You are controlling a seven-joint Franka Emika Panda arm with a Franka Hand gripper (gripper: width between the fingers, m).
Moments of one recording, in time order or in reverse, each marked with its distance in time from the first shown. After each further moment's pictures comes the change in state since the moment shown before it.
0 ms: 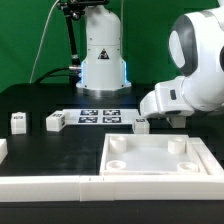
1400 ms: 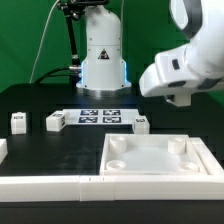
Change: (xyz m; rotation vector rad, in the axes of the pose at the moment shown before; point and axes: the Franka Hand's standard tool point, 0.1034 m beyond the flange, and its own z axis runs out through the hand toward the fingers) arm -0.036 0.020 -0.090 0.007 0.093 -0.052
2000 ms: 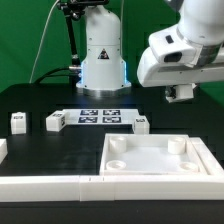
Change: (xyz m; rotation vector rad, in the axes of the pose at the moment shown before) arm 0.011 0.002 -0.003 0.002 0.380 0.003
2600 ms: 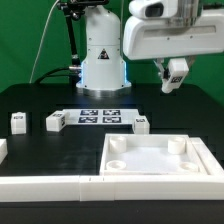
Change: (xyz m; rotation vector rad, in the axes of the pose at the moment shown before) arm 0.016 0.034 -0.078 0.003 0.407 0.003
